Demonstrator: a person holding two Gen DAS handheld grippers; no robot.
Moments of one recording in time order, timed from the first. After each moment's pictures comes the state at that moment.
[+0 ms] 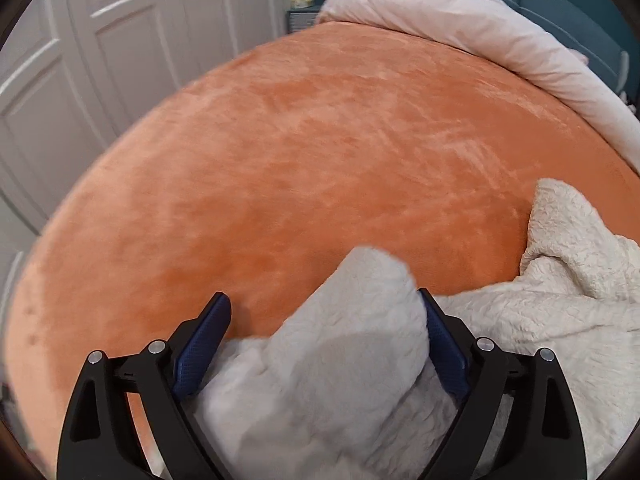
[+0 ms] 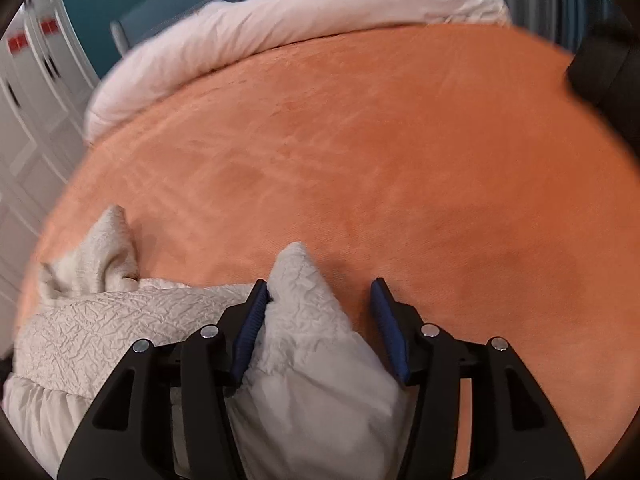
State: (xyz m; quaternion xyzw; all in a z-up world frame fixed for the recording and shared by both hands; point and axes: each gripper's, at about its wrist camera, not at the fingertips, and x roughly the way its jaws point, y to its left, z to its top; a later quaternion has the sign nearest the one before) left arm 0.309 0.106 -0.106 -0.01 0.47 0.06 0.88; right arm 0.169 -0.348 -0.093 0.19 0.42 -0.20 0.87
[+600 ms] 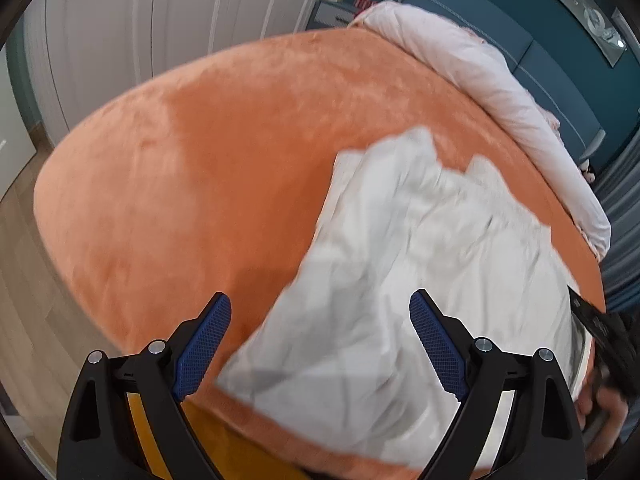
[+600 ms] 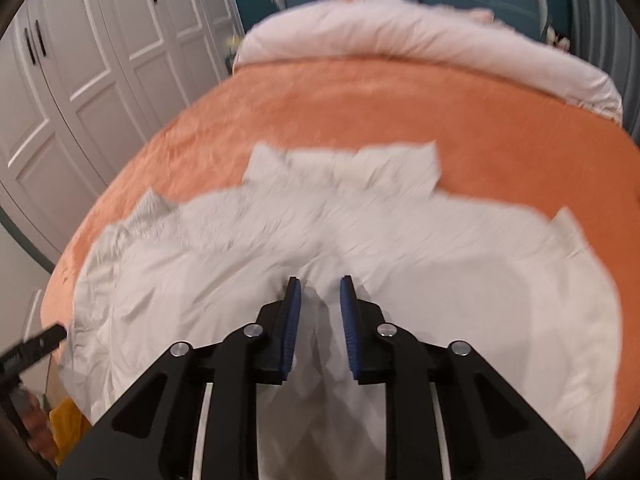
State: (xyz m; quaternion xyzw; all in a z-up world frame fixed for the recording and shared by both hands) left arm 0.106 0.211 -0.066 -0.18 0.48 0.00 0.86; right arm 0.151 -0.117 -0.033 0.08 0.44 0.01 0.89
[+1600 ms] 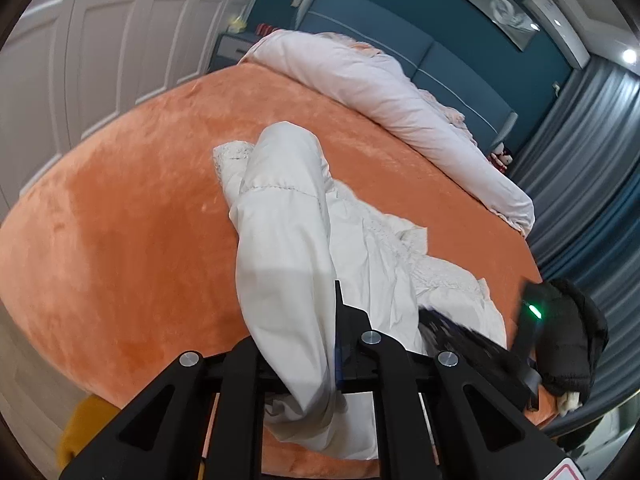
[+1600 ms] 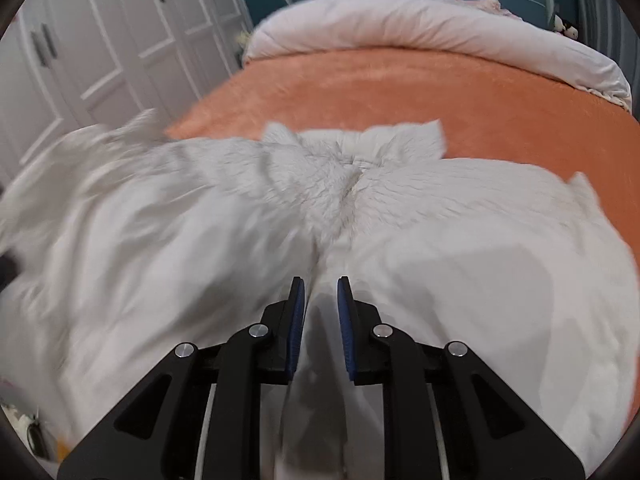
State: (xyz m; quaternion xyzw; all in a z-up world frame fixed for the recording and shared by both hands) left arm 0.091 0.123 0.038 -0.17 0.41 -0.15 0.89; right arm 0.113 -0.135 -0.029 0.10 0.43 0.05 0.89
